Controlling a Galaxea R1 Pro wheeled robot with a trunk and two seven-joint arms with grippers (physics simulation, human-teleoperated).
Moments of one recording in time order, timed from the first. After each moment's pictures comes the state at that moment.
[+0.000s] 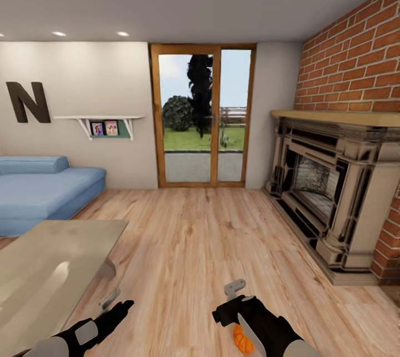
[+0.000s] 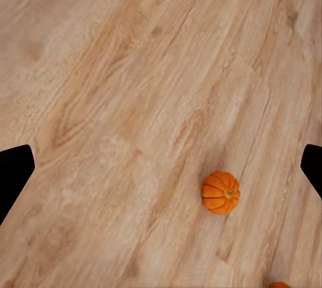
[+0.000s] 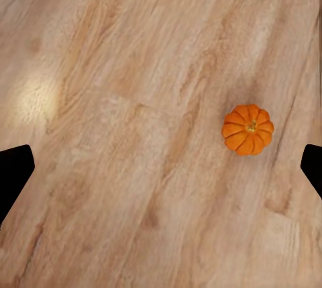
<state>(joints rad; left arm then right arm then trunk) -0.65 0.14 0.37 0.05 0.37 0.07 -0.24 -0.53 0.08 0.47 -0.52 -0.17 0.42 0.04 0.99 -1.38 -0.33</state>
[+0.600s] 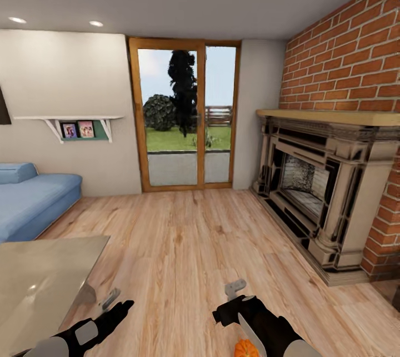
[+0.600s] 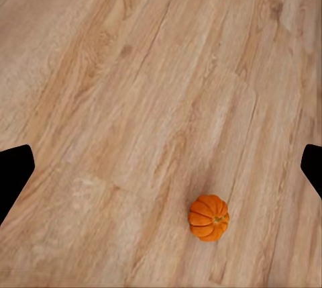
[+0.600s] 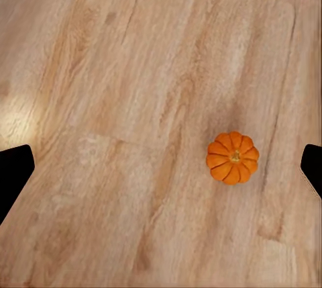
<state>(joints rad) -0.65 0.14 0.37 0.05 0.37 0.07 -0.24 -0.53 0.08 0.47 -0.52 -0.17 0.42 0.03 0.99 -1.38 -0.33</state>
